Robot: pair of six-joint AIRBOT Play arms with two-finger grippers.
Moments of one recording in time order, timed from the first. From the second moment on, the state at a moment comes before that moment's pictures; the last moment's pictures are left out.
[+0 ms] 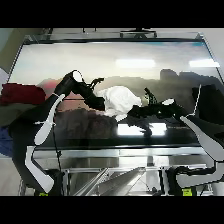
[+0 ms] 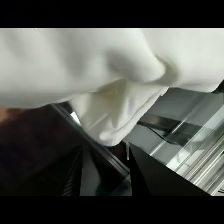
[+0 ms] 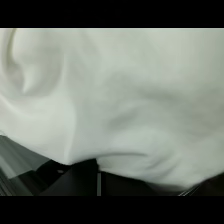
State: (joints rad) left arm -0.33 -1.89 1.64 0.98 -1.49 -1.27; right arm 0.13 -1.57 0.84 -0.35 0.92 0.90
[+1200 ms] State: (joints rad) left arm -0.38 -1.74 1.43 0.79 -1.18 -1.19; right arm 0.08 -1.51 0.84 -0.43 0.97 0.95
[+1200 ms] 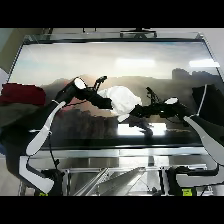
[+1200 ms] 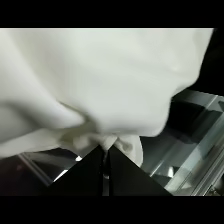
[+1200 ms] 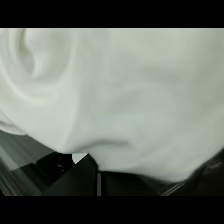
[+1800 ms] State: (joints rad) left arm 0.02 -1.16 1.43 0.45 -1.25 -1.14; right arm -0.45 -0.87 0.99 -0.57 1.17 1.07
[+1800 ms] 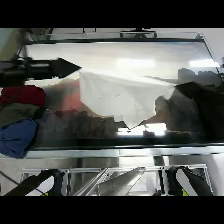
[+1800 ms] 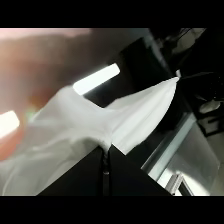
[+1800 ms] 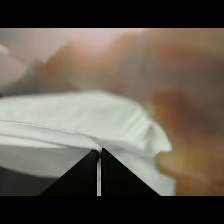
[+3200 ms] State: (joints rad) left arm 0.13 -1.71 1.63 0.61 -1.40 -1.06; right arm -0.34 -1.32 1.07 -0.48 1.07 0.92
